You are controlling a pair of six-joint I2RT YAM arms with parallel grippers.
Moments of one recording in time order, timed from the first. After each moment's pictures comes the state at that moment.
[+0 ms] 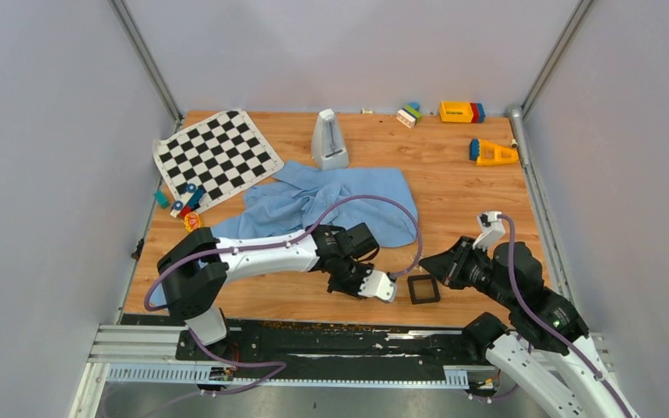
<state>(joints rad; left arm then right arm) -1.13 1.67 1.11 -0.69 0.34 0.82 0.59 0.35 0.72 -0.77 -0.11 0.77</state>
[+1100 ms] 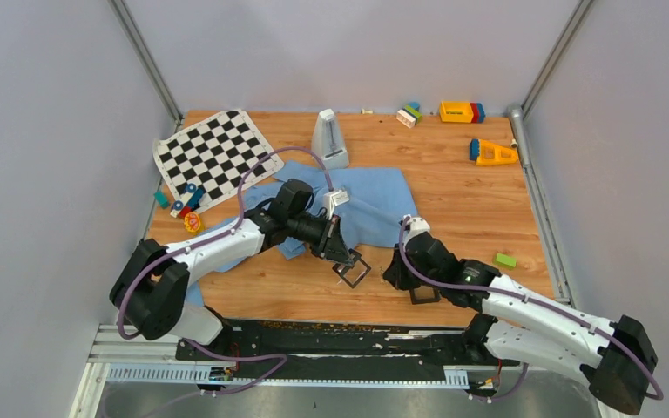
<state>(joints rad) -0.70 1.43 0.90 -0.22 0.85 -0.36 0.87 0.85 0.53 -0.43 0.05 0.68</state>
